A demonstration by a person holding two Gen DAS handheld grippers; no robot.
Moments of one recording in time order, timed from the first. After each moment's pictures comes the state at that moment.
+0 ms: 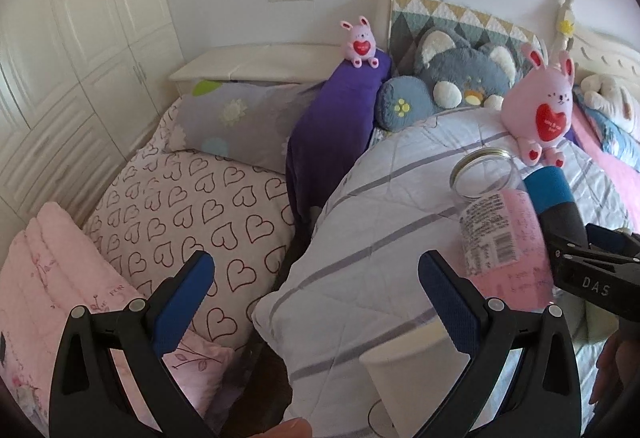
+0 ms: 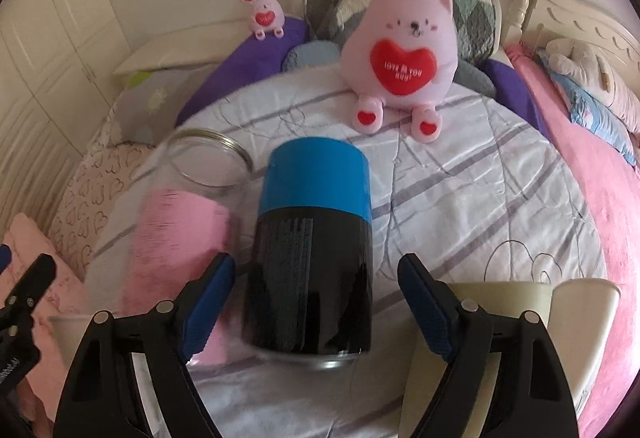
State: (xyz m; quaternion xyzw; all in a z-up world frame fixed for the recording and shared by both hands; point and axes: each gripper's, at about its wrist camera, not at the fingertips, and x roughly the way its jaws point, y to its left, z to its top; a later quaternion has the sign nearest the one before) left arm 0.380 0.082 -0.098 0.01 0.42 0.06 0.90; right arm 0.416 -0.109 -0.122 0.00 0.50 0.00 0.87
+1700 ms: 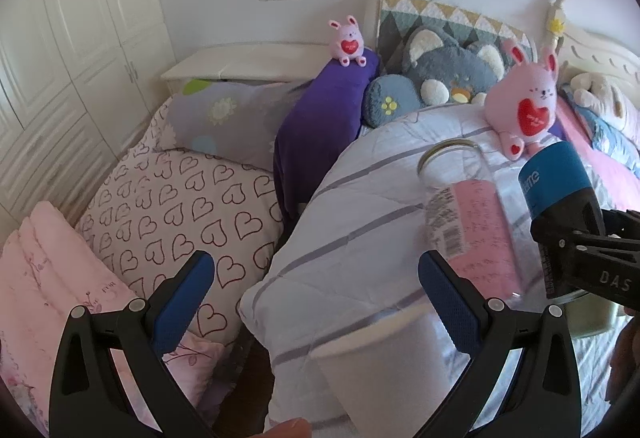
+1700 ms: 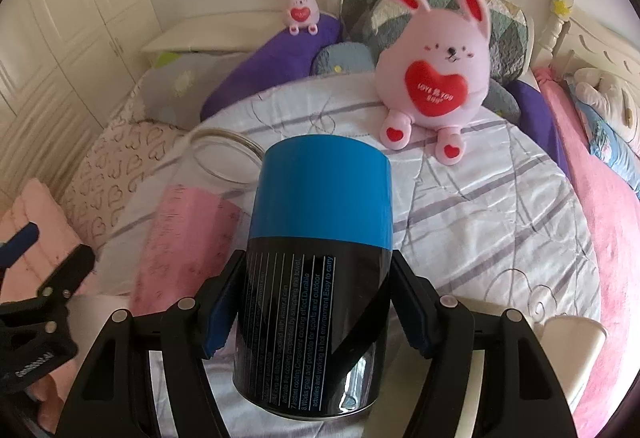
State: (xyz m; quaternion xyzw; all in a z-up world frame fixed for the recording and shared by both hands) left arm 0.365 0.070 -0.091 0.00 0.42 0.04 0.91; right arm 0.407 -0.107 -0.092 -0.02 0.49 0.07 0.87
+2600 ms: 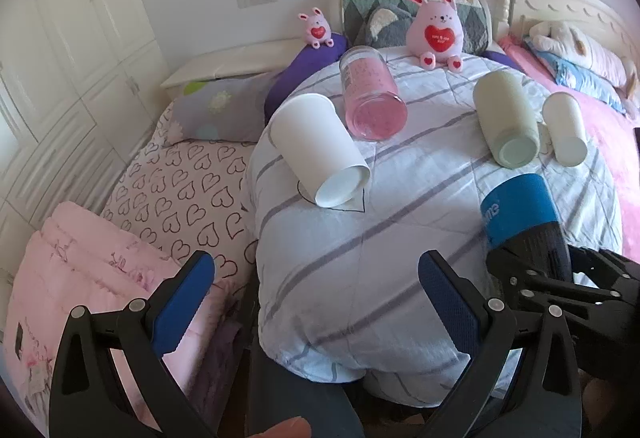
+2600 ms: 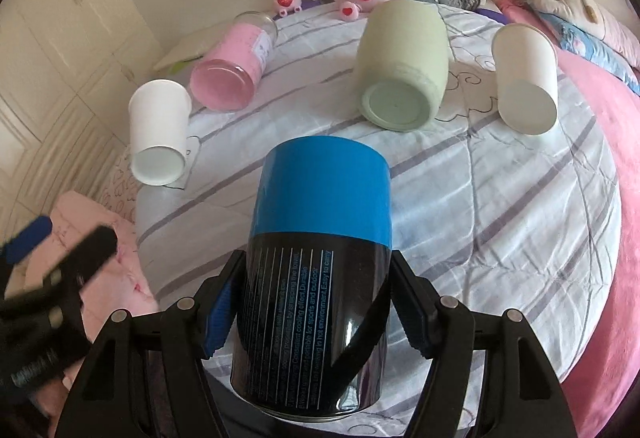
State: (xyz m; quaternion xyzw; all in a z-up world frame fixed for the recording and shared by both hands) left arm 0.175 0.015 -0.087 0.06 0.42 0.03 0.90; right arm 0.211 -0.143 -0.141 0.10 0.49 0.07 0.87
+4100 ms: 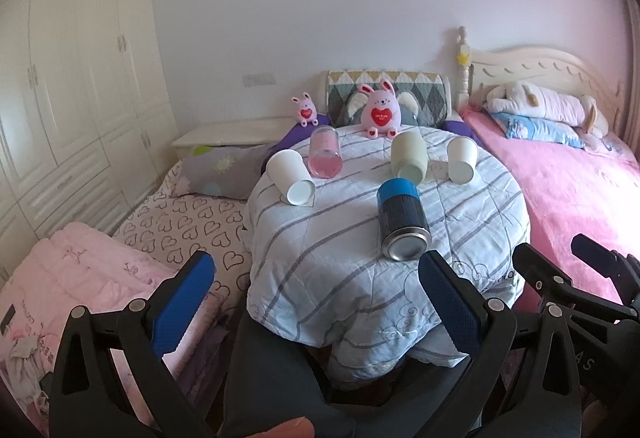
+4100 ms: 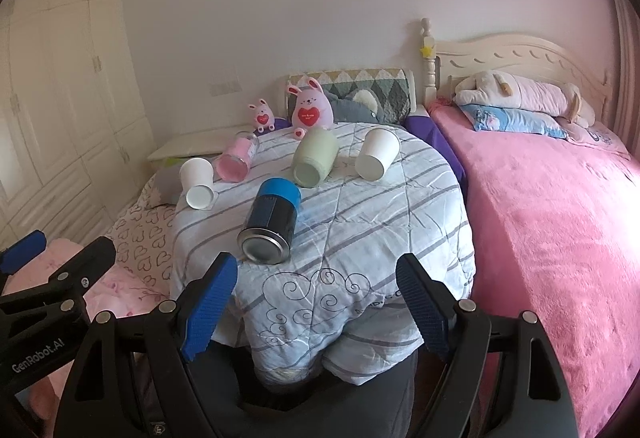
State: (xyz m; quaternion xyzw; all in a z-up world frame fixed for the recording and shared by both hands) left arm -0.030 -0.030 -0.017 0.04 0.28 0.01 0.96; right arm -0.025 -0.192 -0.054 0.06 0.28 -0.01 0.96
